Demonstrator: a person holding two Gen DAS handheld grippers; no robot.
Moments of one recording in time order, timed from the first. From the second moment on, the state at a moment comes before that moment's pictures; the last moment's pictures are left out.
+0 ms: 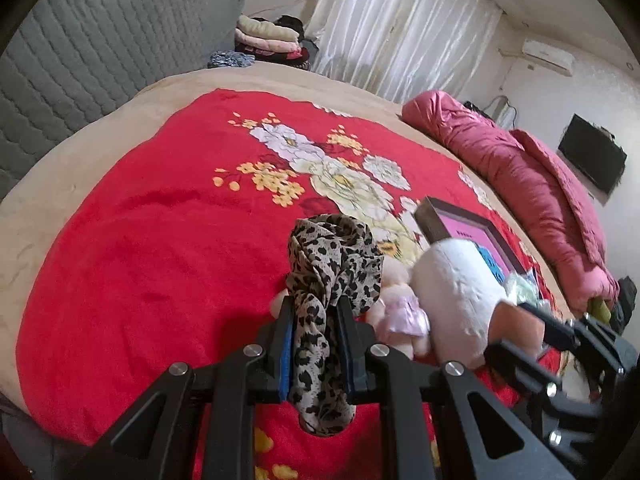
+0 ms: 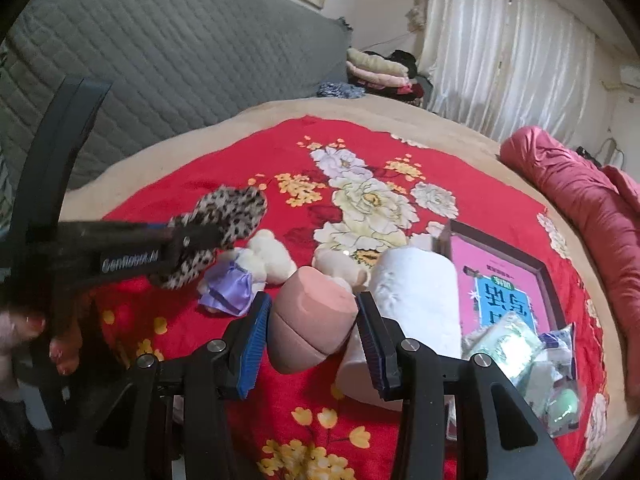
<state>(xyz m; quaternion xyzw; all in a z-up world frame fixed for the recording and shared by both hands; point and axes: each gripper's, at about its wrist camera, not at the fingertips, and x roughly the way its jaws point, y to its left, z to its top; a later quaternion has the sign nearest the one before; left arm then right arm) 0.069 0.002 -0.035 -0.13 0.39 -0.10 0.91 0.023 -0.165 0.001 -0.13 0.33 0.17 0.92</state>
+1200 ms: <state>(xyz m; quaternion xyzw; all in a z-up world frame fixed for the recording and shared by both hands) 0.010 -0.112 0.032 -0.05 0.36 -0.18 0.91 -0.017 -0.285 0.051 0.00 0.27 0.06 0.96</state>
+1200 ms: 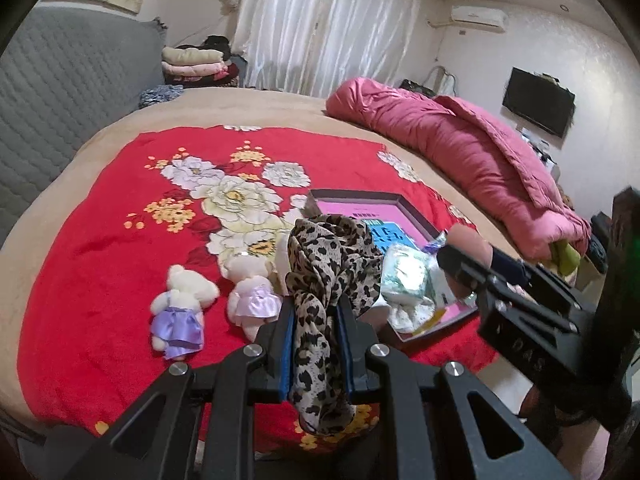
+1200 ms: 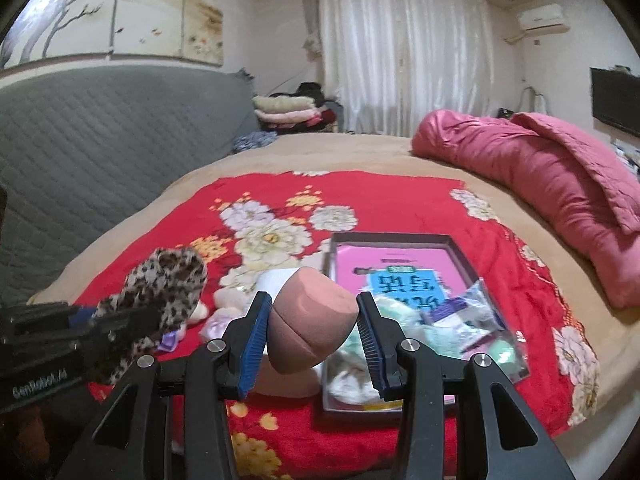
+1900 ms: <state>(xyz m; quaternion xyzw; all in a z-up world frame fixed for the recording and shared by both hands) 0.026 -0.211 0.009 0.00 0.41 -0.27 0.87 -0.014 -0.389 0.035 0.10 0.26 -0.05 0.96</state>
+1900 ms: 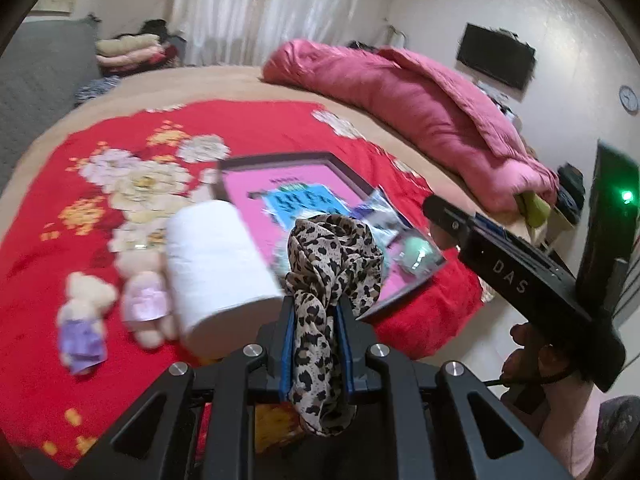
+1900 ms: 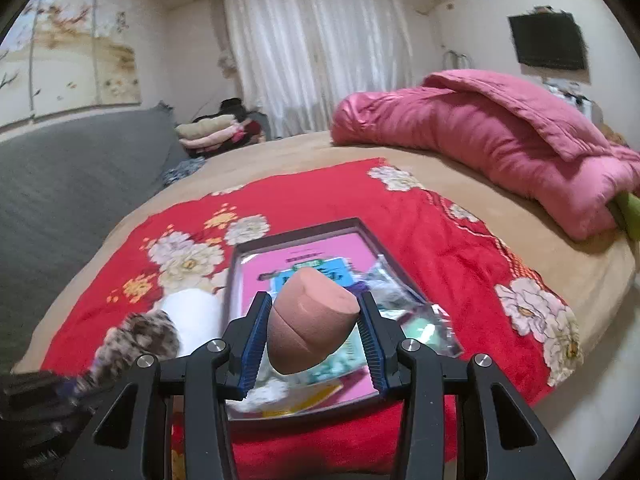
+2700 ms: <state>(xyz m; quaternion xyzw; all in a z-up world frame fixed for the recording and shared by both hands) 0.093 -0.286 -0.047 0.03 0.45 -0.28 0.84 0.016 -0.423 -0.018 0.10 0.34 -0.08 0.93</state>
